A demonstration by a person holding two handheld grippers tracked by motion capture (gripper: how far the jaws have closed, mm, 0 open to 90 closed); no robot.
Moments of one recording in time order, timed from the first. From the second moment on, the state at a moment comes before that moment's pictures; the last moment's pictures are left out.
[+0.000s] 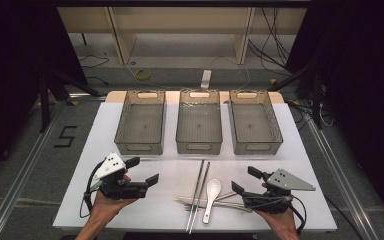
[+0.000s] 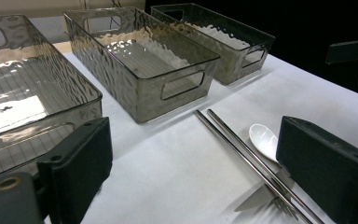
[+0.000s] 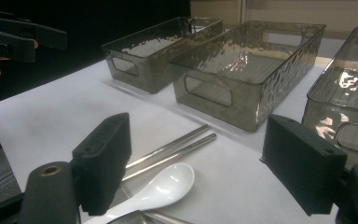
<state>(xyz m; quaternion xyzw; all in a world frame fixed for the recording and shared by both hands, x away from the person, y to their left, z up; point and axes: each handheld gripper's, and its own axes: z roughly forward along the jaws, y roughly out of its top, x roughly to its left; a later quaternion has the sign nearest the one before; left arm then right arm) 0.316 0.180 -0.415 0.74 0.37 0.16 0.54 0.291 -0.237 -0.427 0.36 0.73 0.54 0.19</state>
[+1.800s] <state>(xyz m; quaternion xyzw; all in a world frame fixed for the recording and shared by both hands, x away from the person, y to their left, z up) 0.381 0.046 -0.453 0.87 0.39 0.00 0.30 0.294 -0.237 -0.430 0.36 0.75 0.52 0.19</state>
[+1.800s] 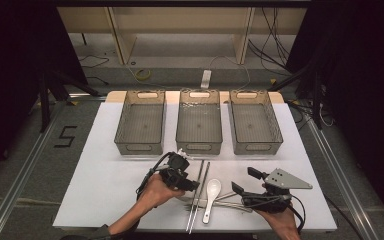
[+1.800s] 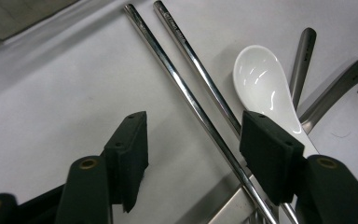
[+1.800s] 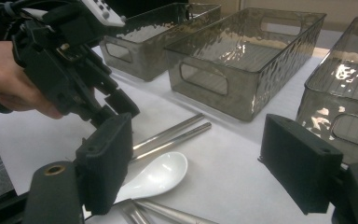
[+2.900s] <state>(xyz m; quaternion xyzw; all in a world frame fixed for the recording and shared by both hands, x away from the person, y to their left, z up) 0.385 0.030 -0.469 0.89 0.38 -0.01 0.26 0.294 -0.235 -0.430 0.36 0.75 0.52 0.19</state>
